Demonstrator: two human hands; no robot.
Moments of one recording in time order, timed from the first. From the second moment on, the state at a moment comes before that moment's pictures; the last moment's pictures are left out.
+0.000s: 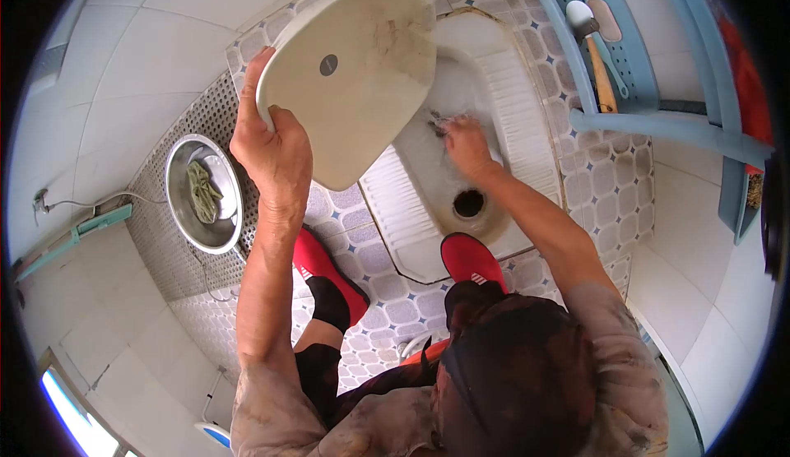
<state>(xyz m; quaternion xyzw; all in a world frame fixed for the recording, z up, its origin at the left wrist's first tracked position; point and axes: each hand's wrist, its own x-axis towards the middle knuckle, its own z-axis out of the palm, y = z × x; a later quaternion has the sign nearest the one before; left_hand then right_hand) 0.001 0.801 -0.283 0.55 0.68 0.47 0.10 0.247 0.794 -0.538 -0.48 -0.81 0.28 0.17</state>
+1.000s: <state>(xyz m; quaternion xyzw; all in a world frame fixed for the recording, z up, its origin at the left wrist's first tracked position) 0.041 0.782 -0.330 0.58 0.70 0.40 0.14 0.181 0.773 -0.450 -0.33 -0.89 0.19 0.26</state>
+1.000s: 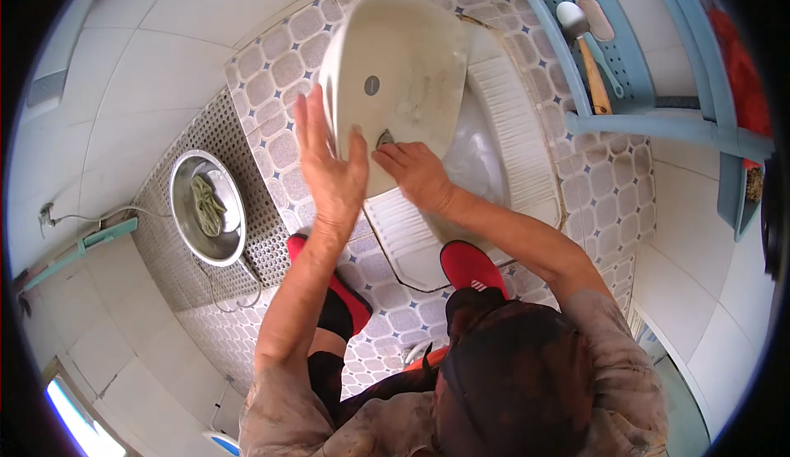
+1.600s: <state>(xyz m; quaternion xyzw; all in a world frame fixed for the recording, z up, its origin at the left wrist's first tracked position) 0.037 0.780 -0.325 0.48 0.65 0.57 0.18 0.148 0.764 -0.416 -0.30 -0.79 0.42 0.34</state>
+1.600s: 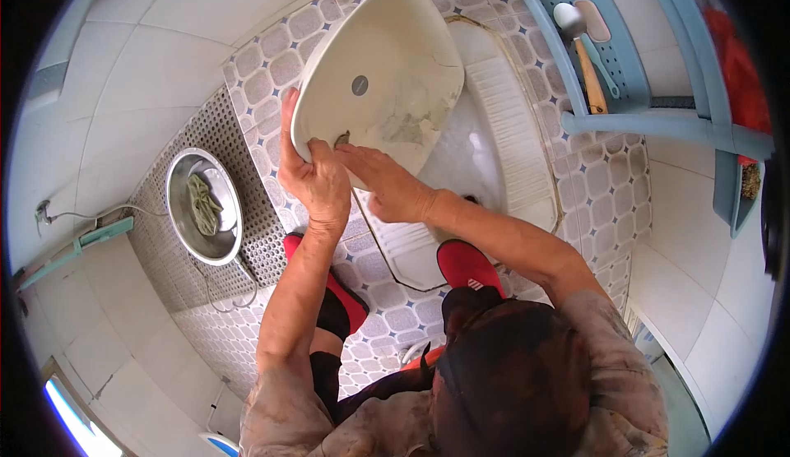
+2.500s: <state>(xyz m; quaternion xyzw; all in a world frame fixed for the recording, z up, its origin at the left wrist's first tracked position) 0.040 0.784 -0.317 0.60 0.60 0.53 0.05 0.234 0.794 -0.511 -0.52 -0.79 0.19 0.26</state>
